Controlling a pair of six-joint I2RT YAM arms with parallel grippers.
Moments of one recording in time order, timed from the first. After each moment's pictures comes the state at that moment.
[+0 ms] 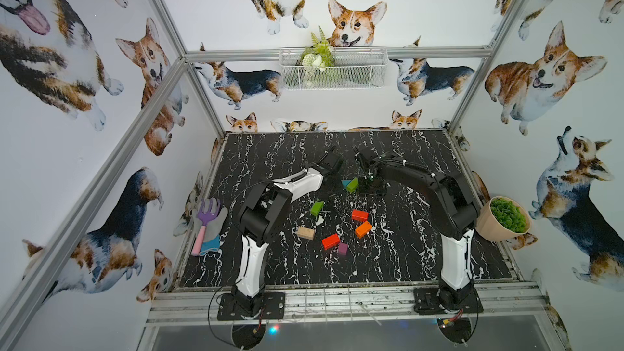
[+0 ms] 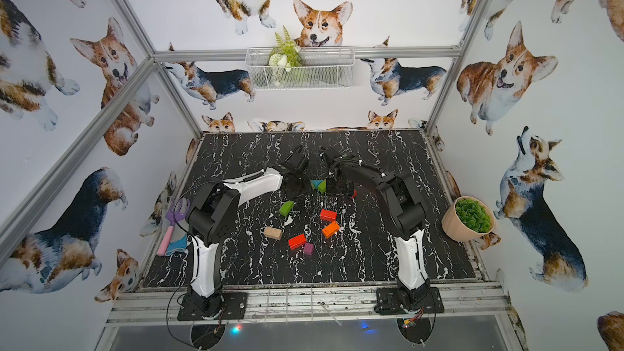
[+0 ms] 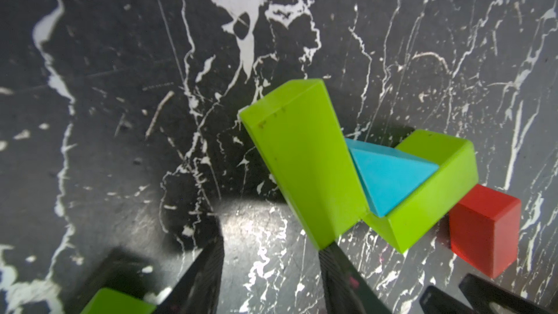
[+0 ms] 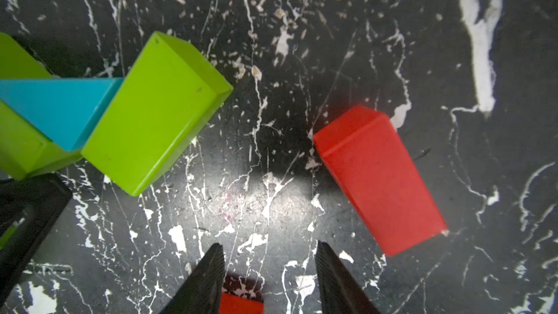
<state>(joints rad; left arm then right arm) -0.62 2.06 1.46 -0.57 0.06 -0.89 0.59 2.02 1.53 -0.90 0.04 0.55</state>
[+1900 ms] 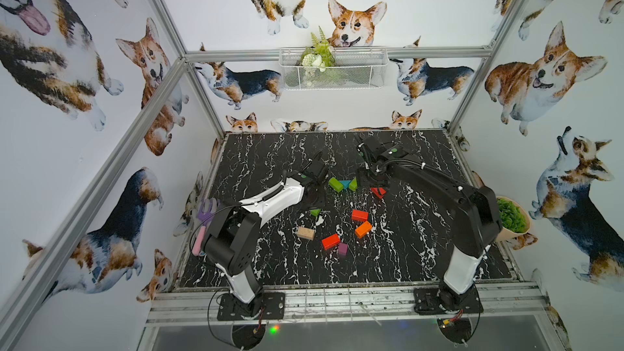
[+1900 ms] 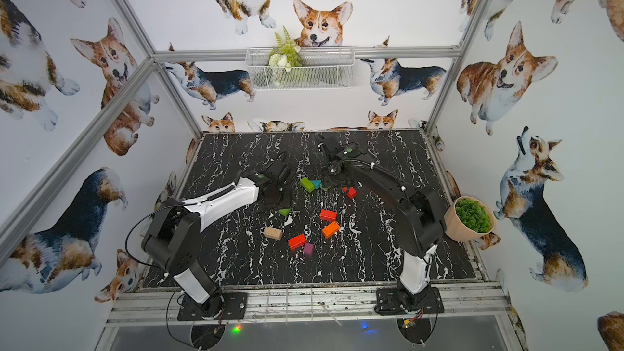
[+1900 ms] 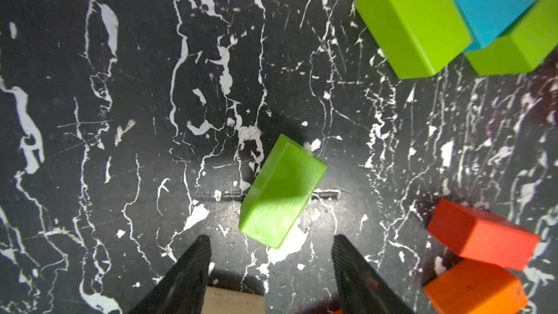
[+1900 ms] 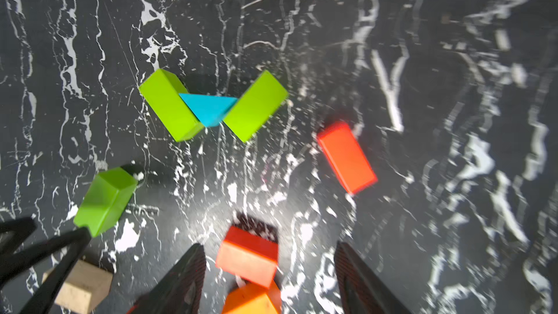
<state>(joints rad) -0.60 1.72 1.19 -0.75 -0.06 -0.60 0.65 1.76 1.54 -0.98 0.13 0.52</state>
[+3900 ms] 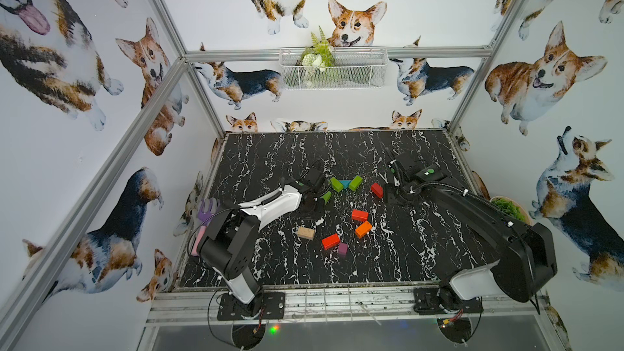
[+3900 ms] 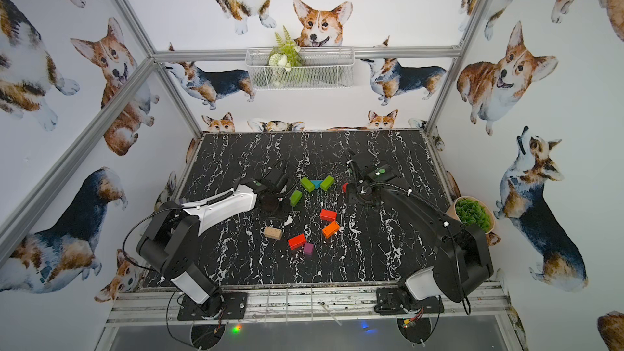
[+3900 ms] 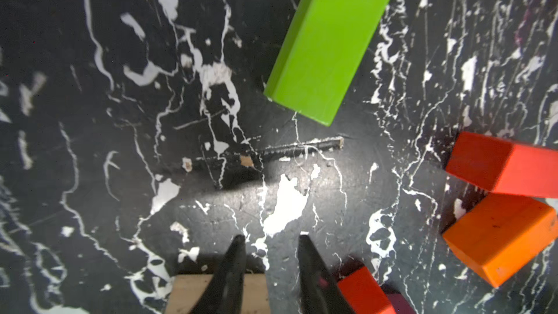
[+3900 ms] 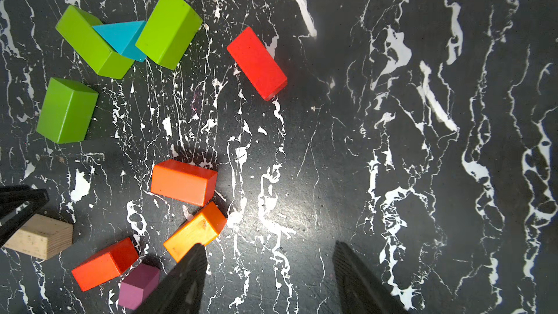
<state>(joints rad) -0.60 1.67 1.05 -0.67 0.08 -0.57 0.56 1.42 1.19 -0.98 0.10 0.56</state>
